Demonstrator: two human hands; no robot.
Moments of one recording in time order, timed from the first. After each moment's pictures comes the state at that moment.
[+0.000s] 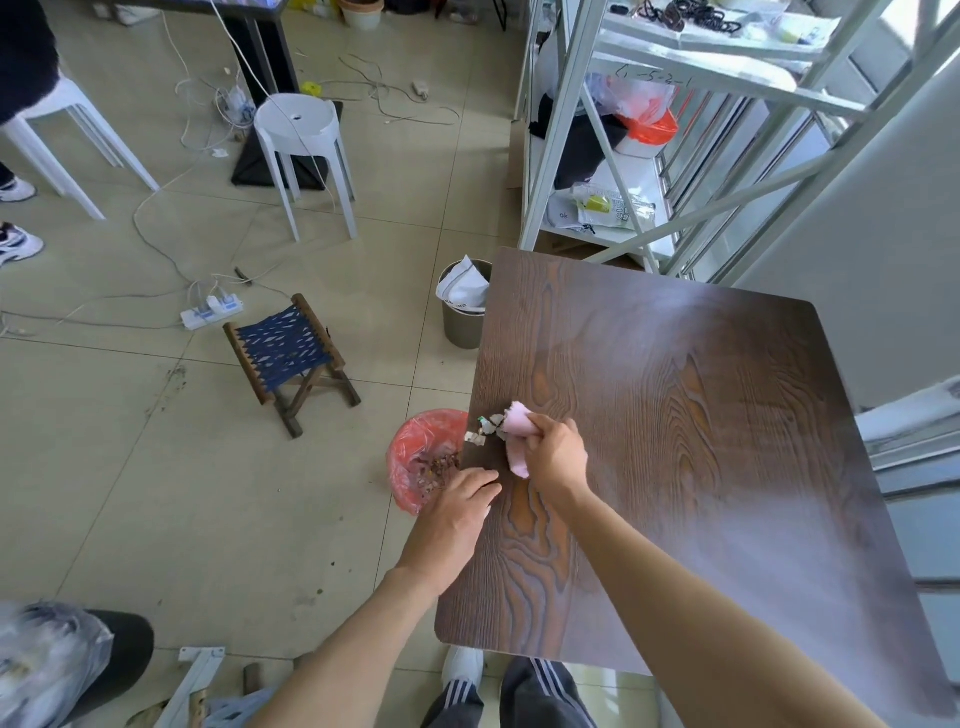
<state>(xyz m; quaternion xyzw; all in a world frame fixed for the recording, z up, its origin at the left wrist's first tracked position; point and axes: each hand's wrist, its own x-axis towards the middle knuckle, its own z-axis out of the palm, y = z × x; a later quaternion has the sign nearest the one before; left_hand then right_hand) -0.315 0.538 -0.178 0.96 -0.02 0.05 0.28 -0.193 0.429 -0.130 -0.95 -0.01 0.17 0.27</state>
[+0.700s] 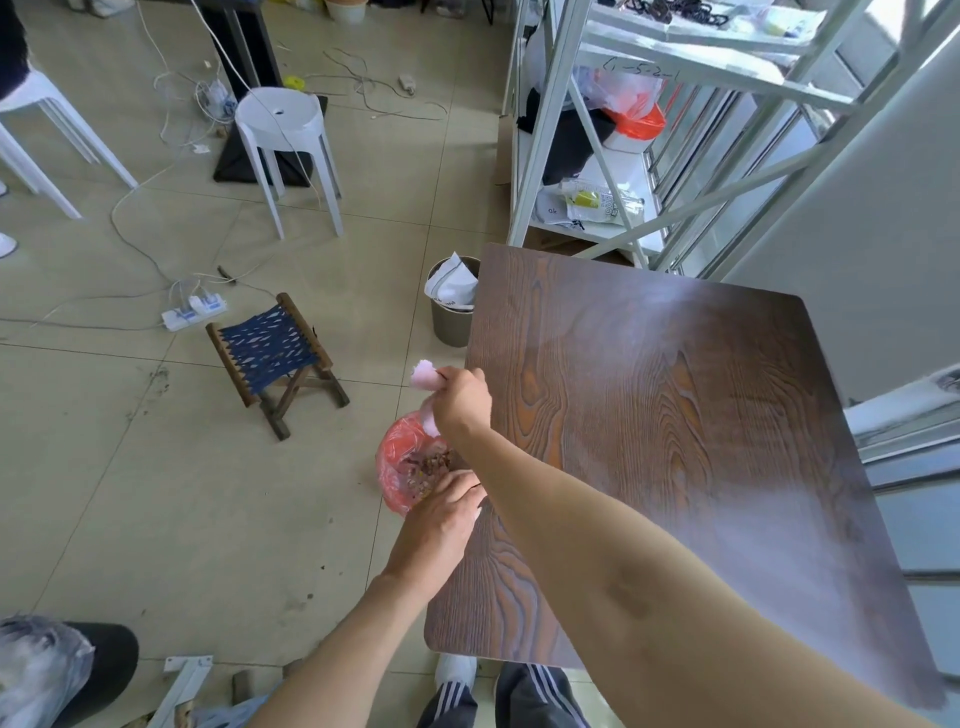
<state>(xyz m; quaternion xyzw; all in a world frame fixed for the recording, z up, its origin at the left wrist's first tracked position) -0.313 0.537 -0.175 0.96 -0.02 0.05 0.29 -0.171 0.532 -0.121 -0.92 -0.06 0.21 0.32</state>
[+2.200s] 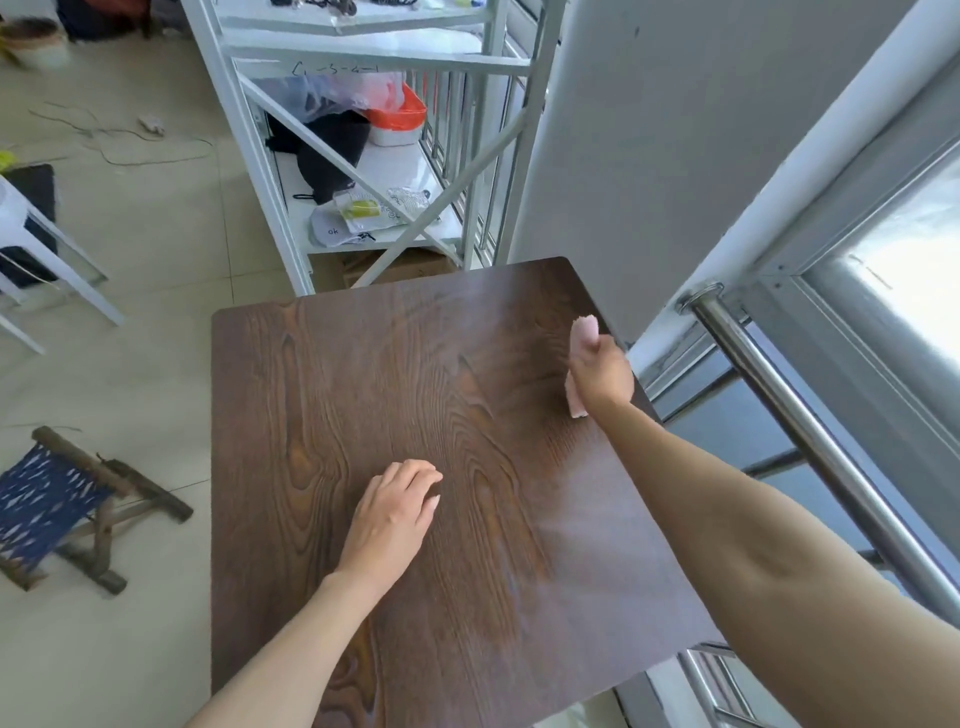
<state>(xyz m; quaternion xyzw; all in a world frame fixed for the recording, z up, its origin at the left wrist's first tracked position) -0.159 0.388 -0.166 0.96 -0.15 0.02 0.23 -0.006 0.120 -0.117 -0.91 0.27 0.00 0.31</state>
